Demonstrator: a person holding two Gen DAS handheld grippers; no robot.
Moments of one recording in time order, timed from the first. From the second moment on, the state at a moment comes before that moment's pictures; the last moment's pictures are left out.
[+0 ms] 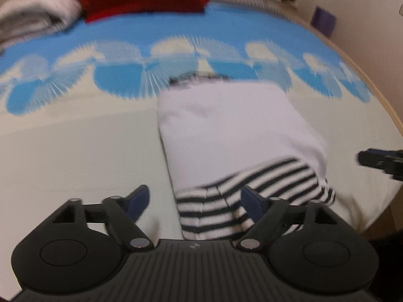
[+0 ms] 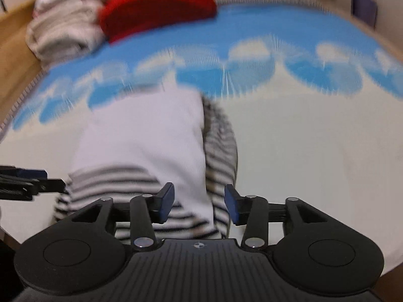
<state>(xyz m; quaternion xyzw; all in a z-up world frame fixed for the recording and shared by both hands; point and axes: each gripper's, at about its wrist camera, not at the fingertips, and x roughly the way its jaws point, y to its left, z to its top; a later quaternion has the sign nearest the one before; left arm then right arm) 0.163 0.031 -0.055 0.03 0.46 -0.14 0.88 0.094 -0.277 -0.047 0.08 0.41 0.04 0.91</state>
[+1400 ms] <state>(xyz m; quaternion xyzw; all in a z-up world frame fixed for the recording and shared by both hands) 0.017 0.007 -0.032 -0.01 0.41 -0.04 0.91 -0.013 -0.216 -0.031 0.02 0.37 0.02 0.93</state>
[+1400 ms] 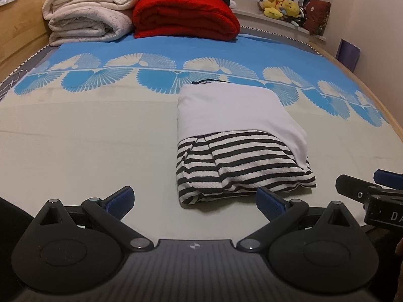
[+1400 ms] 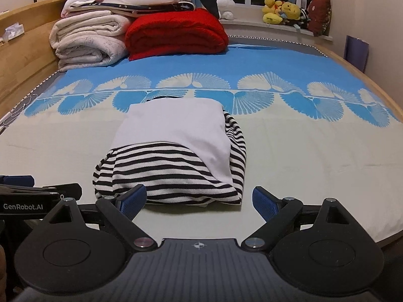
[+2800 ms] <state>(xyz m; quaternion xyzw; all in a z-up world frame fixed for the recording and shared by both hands) 0.018 -0.001 -0.032 -0.01 0.40 -0.04 0.91 -0.014 -0.218 -0.031 0.03 0.37 0.03 0.93</state>
